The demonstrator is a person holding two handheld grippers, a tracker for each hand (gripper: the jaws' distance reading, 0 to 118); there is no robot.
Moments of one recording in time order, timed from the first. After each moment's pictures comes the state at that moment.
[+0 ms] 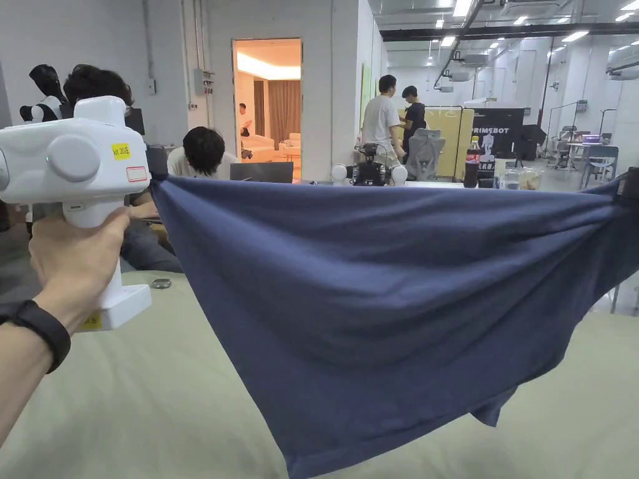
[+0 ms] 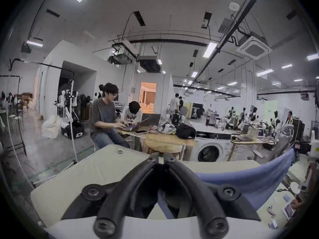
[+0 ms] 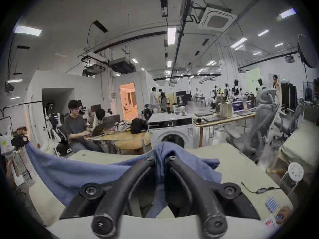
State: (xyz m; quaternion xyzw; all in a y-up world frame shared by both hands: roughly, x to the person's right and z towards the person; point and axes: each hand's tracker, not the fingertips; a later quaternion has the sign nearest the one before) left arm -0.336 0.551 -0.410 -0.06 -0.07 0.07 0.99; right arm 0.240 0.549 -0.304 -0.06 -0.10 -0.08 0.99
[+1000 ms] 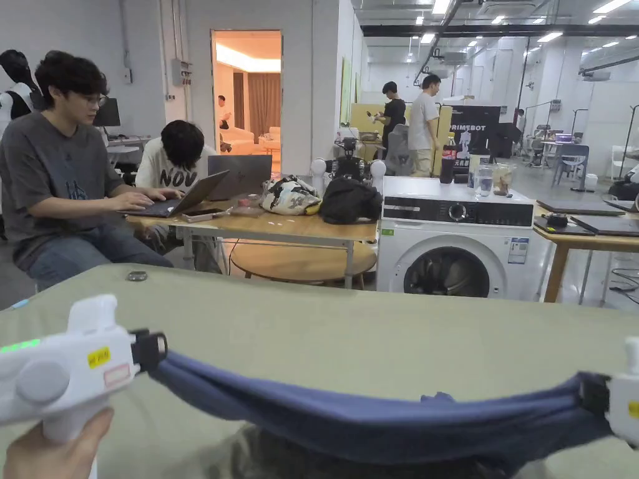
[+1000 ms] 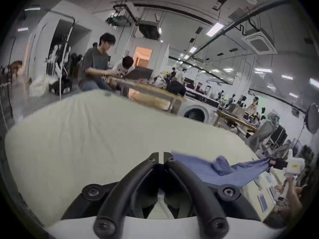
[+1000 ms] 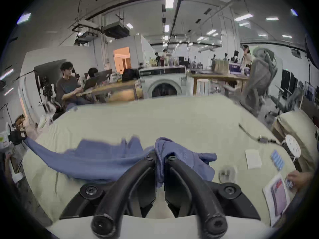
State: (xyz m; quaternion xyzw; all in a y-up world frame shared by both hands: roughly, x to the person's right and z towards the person) left arm -0.346 0.326 -0.328 -0.19 -0.14 0.13 0.96; right arm 0.253 0.317 -0.222 -0.24 -0.11 -0.09 0.96
